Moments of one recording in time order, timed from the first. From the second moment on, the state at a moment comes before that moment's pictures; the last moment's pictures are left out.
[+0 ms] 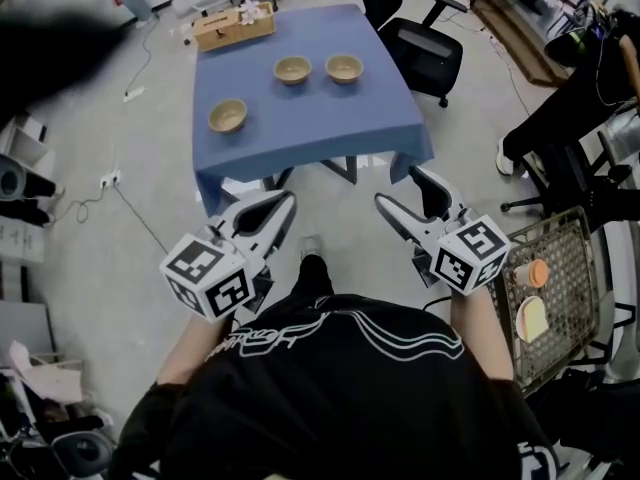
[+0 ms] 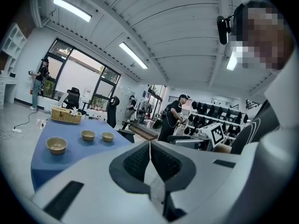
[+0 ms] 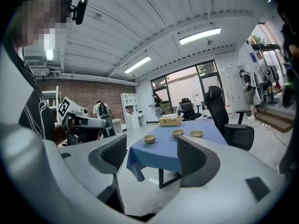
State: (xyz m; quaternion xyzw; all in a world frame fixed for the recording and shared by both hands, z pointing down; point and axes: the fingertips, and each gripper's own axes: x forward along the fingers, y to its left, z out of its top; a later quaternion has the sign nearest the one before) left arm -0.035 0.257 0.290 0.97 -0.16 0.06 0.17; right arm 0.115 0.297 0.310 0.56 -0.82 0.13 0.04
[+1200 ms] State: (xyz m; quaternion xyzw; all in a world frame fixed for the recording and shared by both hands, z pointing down) left arm 0.058 -0.073 0.350 0.96 -0.13 0.11 0.23; right arm 0.202 -0.021 0.358 0.58 -0.78 0.21 0.05
